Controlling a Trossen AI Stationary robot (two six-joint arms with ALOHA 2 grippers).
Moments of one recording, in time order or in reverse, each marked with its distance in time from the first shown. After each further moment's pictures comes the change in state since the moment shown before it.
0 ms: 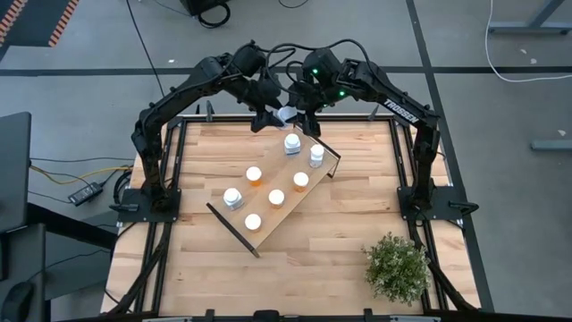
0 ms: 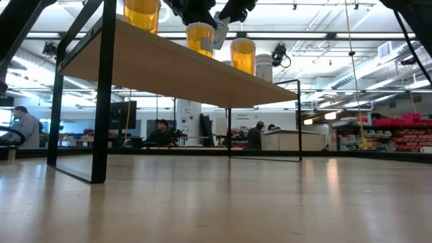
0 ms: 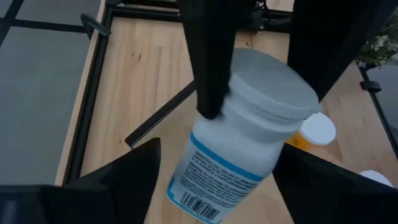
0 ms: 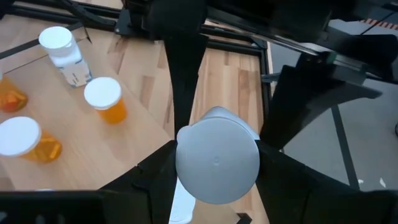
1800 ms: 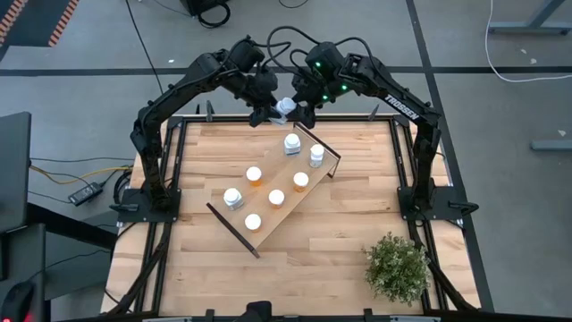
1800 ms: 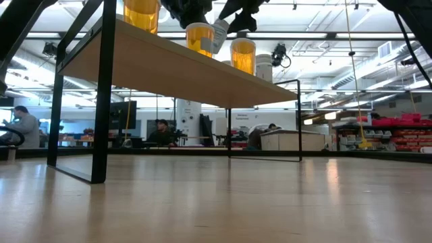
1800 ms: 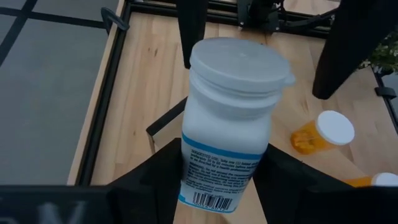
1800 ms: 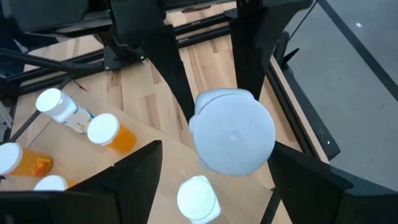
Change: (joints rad) left arm 0.043 0.000 0.000 -0.005 -0.009 -0.009; right arm -0.060 0.001 0.000 -0.006 -0.020 0.391
